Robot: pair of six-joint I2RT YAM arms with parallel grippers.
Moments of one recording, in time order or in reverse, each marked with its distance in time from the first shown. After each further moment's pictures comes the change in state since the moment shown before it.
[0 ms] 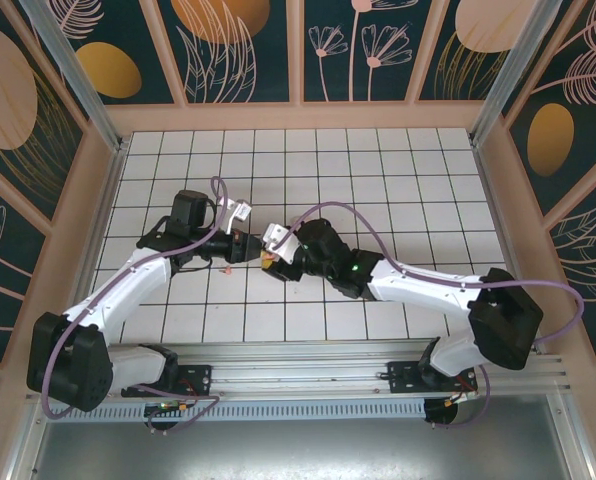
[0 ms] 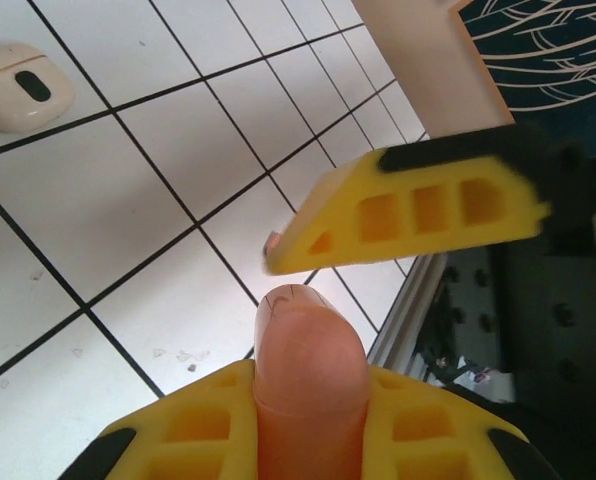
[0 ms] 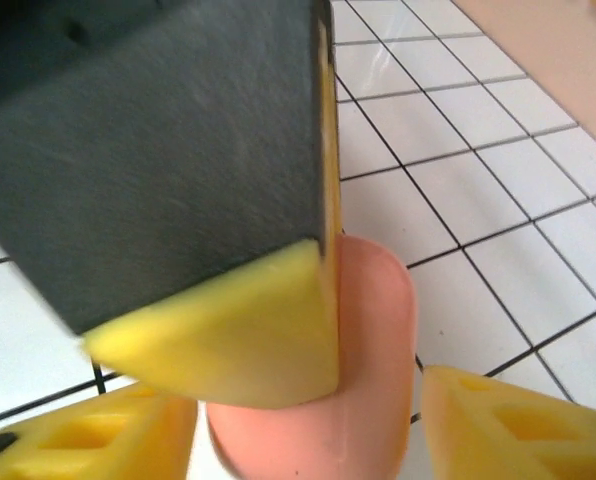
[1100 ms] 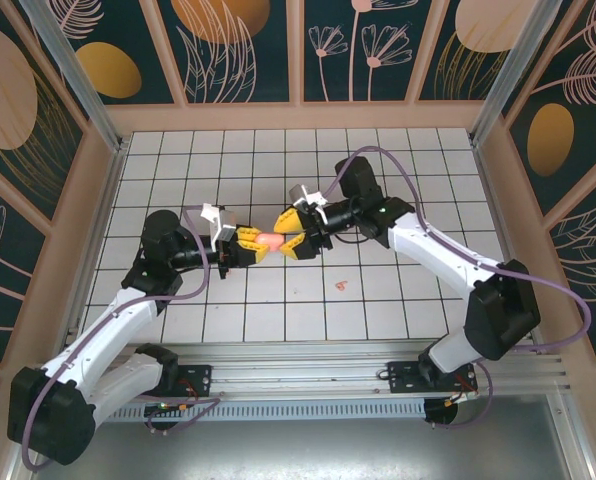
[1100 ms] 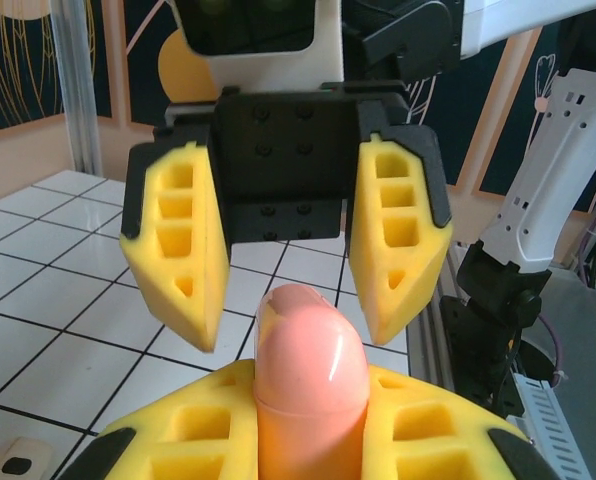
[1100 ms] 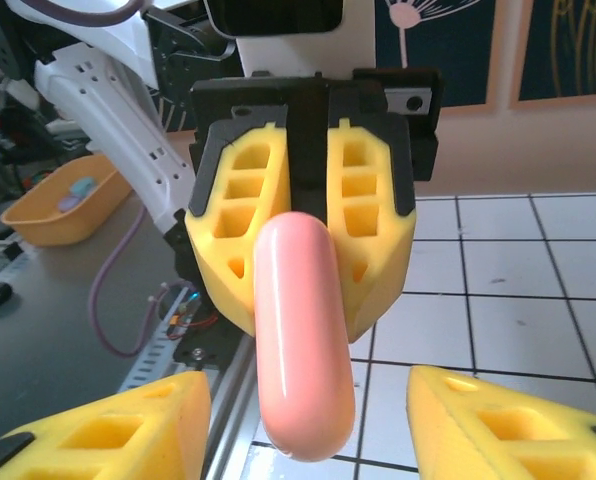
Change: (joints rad) left arm -0.031 -0.290 -0.222 0.601 0.159 0.174; right arm -0.367 0.080 0.282 -0.286 -1.178 -0.100
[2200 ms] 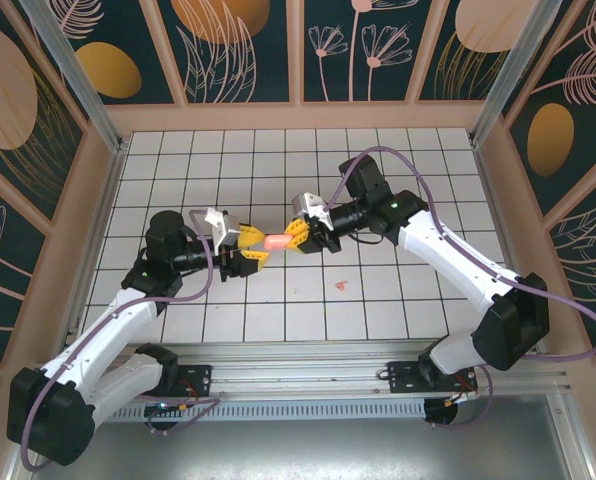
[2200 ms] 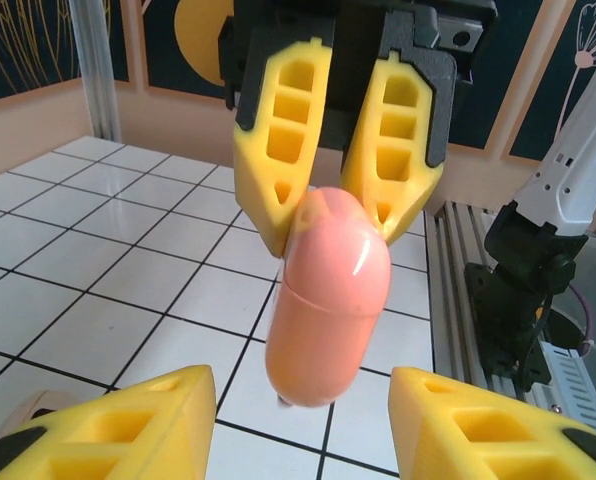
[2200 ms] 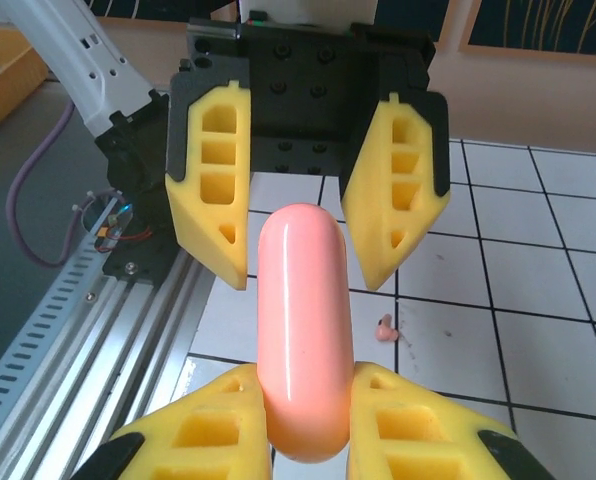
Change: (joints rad) left arm -0.005 -0.001 0.000 -0.128 -0.047 0.113; right arm 0.009 -0.071 0.099 -0.353 0.242 -0.343
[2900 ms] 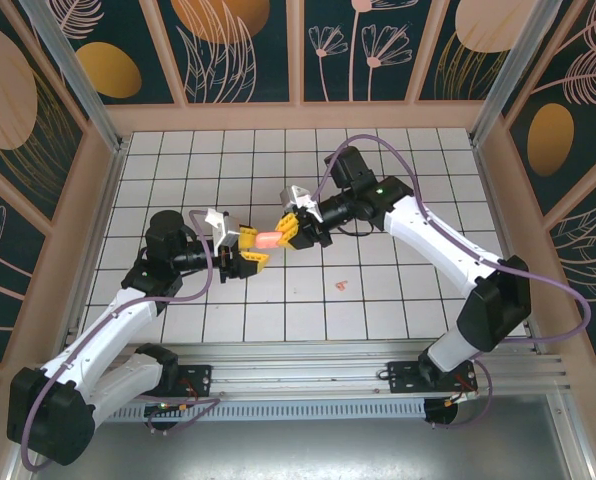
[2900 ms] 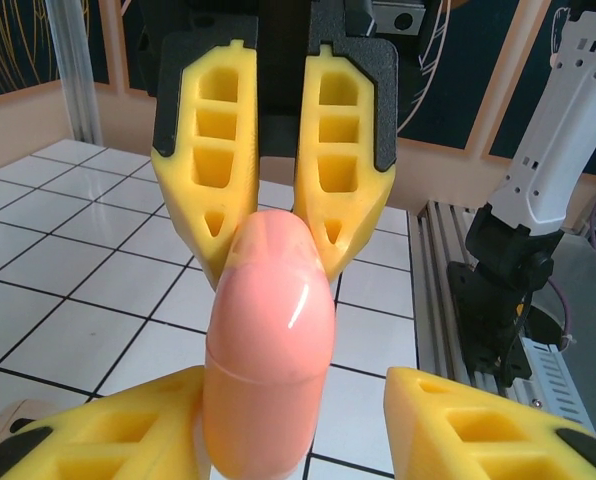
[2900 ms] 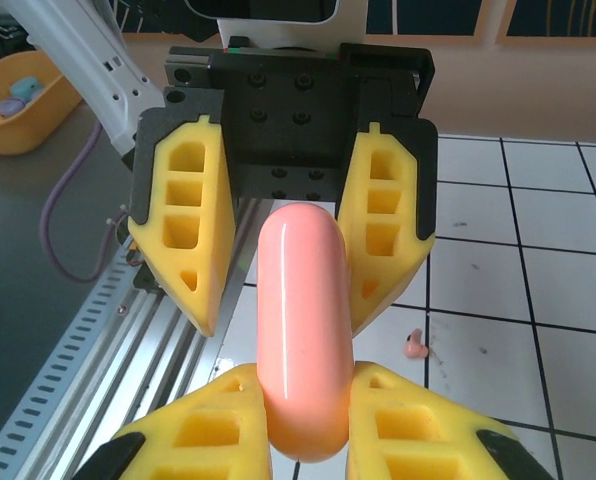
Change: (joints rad) left arm 0.000 0.001 0.002 0.001 0.034 -0.001; right arm 0.021 0.130 0.143 -0.110 -0.061 0.001
